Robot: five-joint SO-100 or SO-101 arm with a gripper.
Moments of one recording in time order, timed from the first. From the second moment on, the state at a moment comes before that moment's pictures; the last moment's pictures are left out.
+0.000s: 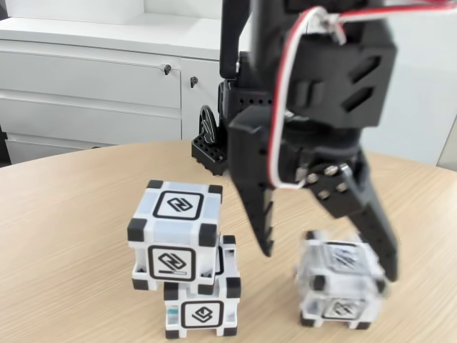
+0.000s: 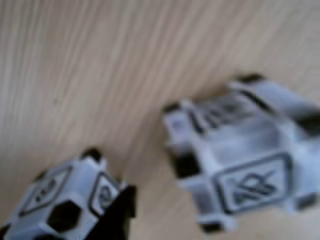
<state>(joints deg) 9.0 97.6 106.8 71.4 -64.6</state>
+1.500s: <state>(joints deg) 0.4 101.6 109.2 62.5 -60.6</state>
